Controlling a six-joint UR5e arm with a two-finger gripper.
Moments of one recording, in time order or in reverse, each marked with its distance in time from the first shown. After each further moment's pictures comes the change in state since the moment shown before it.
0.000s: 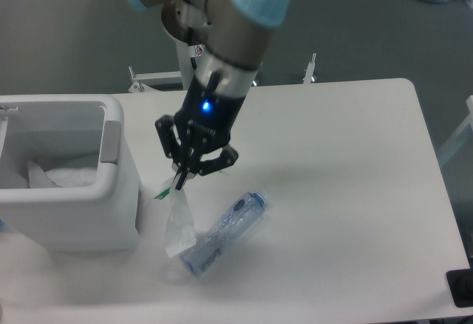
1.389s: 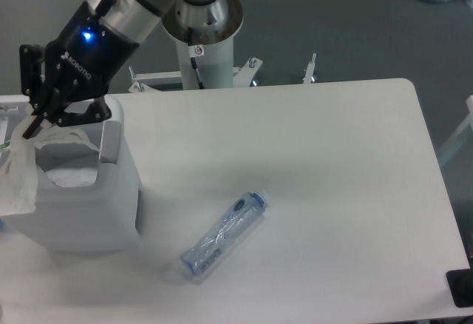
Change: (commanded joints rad) arm -0.212 0.064 -0.115 0.006 -0.164 -0.048
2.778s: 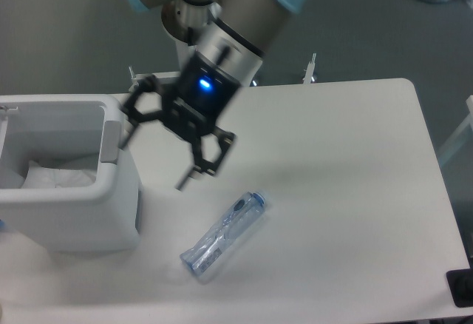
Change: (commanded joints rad) arm 0.282 -0.173 0.050 -0.005 0.012 0.147
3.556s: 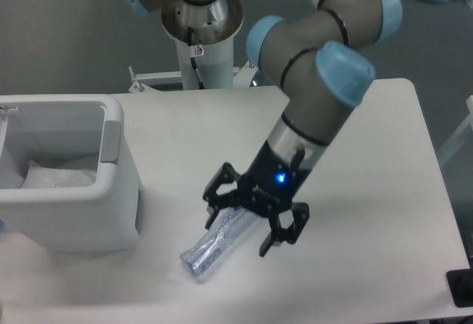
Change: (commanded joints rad) arm -0.063 -0.253 0.245 -0.130 0.328 -0.012
